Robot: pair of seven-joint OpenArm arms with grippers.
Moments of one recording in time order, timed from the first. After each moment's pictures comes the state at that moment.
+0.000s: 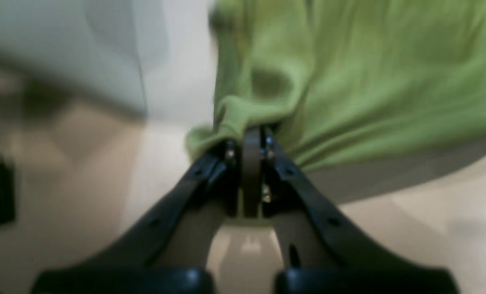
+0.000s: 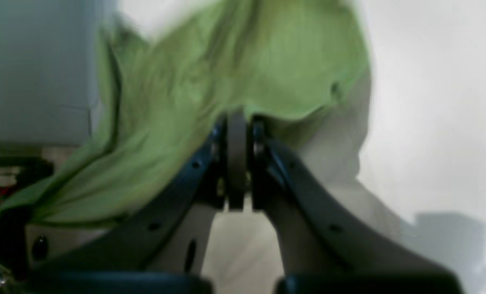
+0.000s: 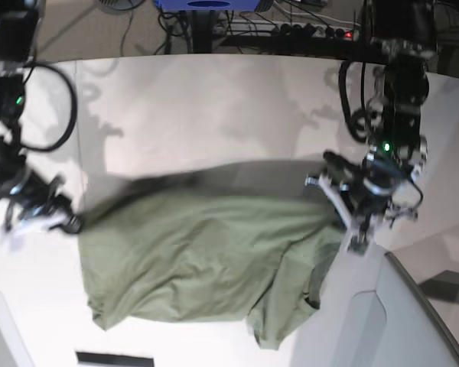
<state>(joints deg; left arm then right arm) 3.8 -17.7 2.4 105.1 -0.1 -9.0 49.1 -1.3 14.1 11.8 89.4 51.2 0.6 -46.5</state>
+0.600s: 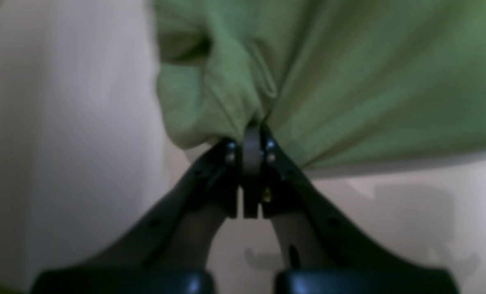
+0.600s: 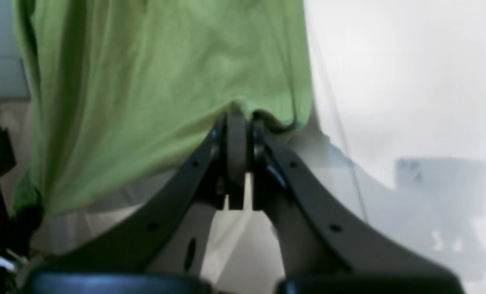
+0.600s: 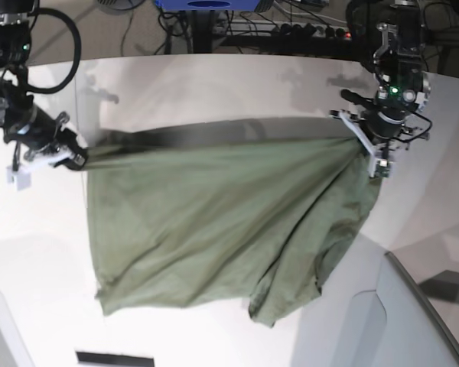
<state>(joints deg) 18.5 -15.7 -9.3 96.4 -0.6 -8.5 39.4 -13.6 14.8 12.0 89.6 51.2 0.7 -45.6</state>
